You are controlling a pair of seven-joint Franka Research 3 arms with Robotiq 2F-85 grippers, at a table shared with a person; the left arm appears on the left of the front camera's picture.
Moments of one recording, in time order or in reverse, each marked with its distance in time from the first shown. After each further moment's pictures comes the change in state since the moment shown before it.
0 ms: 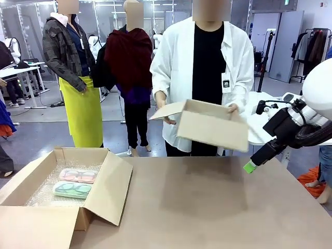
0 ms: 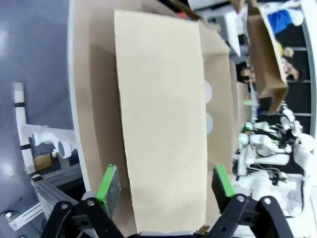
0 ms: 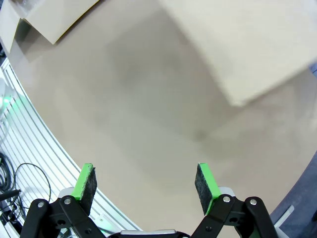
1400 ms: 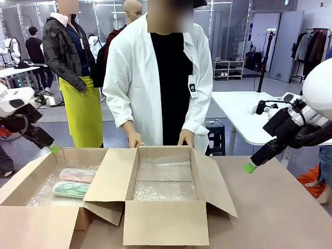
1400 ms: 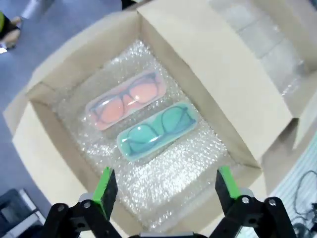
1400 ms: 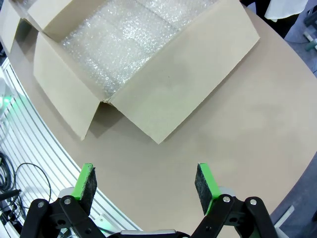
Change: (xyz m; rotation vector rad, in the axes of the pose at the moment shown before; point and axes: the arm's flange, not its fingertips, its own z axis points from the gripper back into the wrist) left arm -0.061 -0.327 -0.179 0.599 0.201 -0.790; right arm 0.000 0.000 0.000 0.002 0.000 0.000
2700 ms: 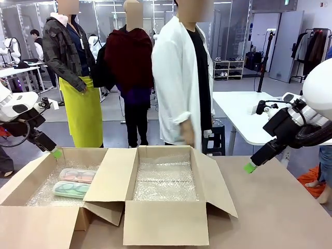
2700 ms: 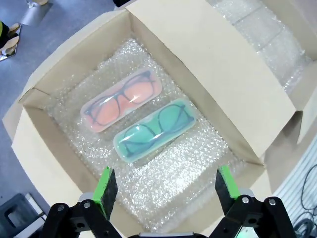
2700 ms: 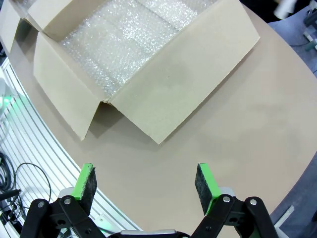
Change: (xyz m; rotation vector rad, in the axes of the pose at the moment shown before) left arm -0.004 -0.008 -0.007 0.004 0.007 -0.041; right arm 0.000 0.000 0.000 0.000 0.000 0.000
